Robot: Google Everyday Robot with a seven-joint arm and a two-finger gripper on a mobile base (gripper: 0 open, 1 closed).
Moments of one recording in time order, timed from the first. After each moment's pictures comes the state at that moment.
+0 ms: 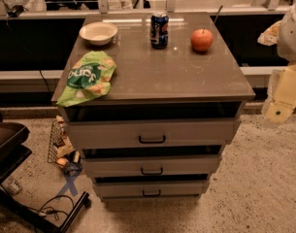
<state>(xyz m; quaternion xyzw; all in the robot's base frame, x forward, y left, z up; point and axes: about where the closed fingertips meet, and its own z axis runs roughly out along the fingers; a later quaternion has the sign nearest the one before) 0.438 -0.216 0.977 -0.60 0.78 -0.04 0.16</state>
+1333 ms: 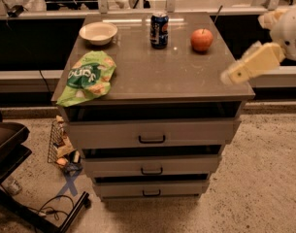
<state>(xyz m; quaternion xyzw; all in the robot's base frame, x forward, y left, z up) 0.531 -0.201 0.990 -0.45 0.78 0.08 0.43</state>
